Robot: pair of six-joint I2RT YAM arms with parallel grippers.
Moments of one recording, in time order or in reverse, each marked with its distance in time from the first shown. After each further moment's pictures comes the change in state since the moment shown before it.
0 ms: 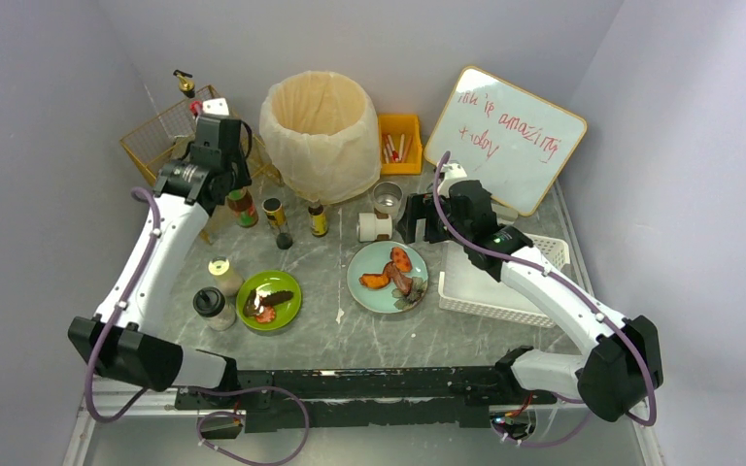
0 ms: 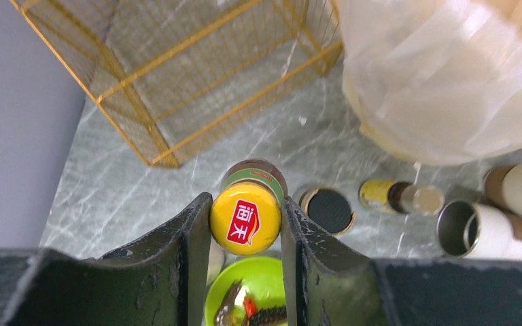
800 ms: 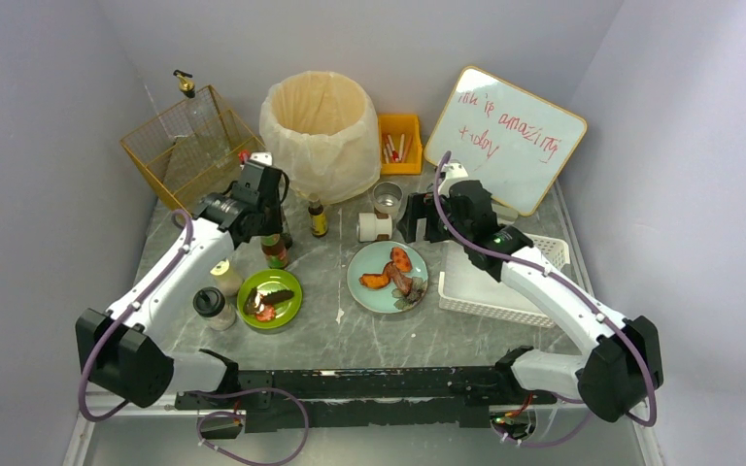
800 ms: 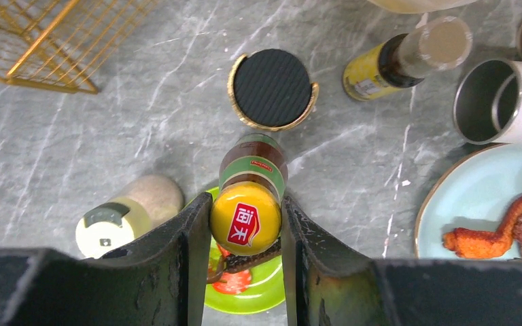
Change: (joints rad) left arm -0.156 -0.034 -0.297 0.075 0.093 -0.058; right arm 0.000 -0.005 0.000 0.000 0.017 0.001
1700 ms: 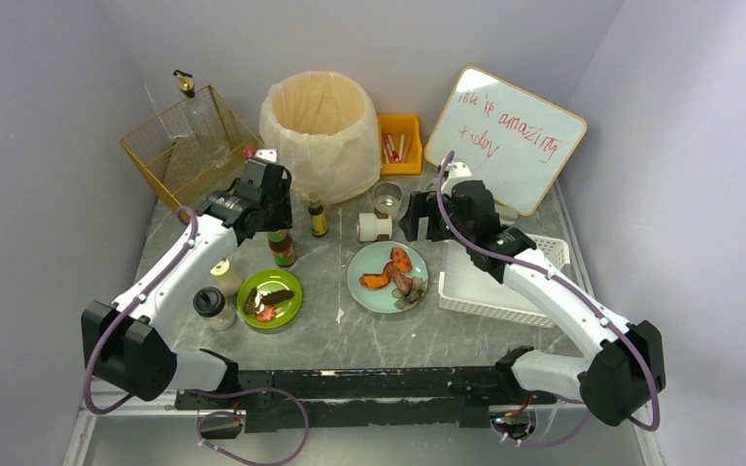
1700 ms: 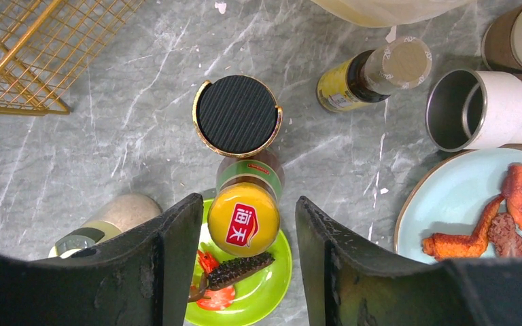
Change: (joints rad) left arm 0.000 0.025 0.000 0.052 0.038 0.011; right arm 0.000 -0.019 0.000 -0.001 0.025 0.000
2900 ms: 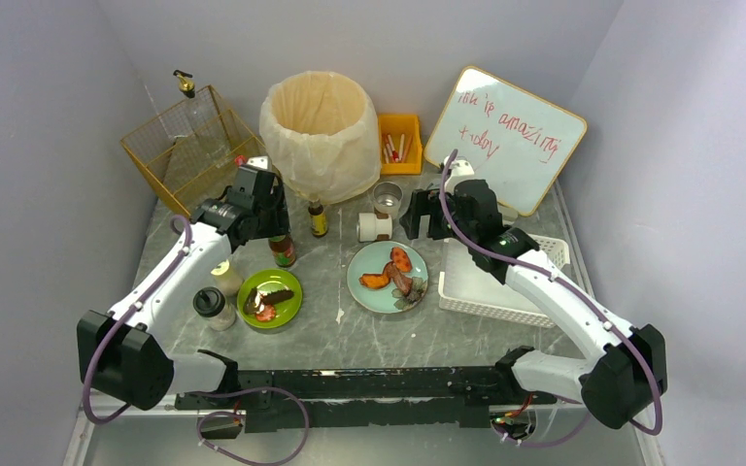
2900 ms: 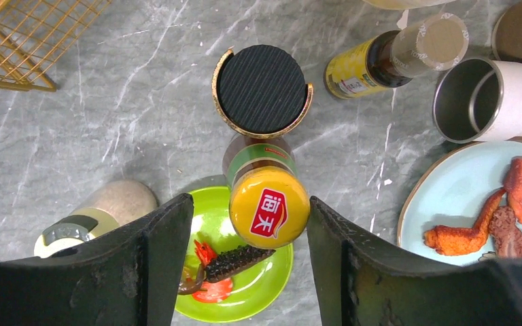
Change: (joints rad) left arm 0.045 -0.047 -0.080 0.024 0.060 -0.027; right arm 0.000 -0.018 0.010 -0.001 0.016 0.000
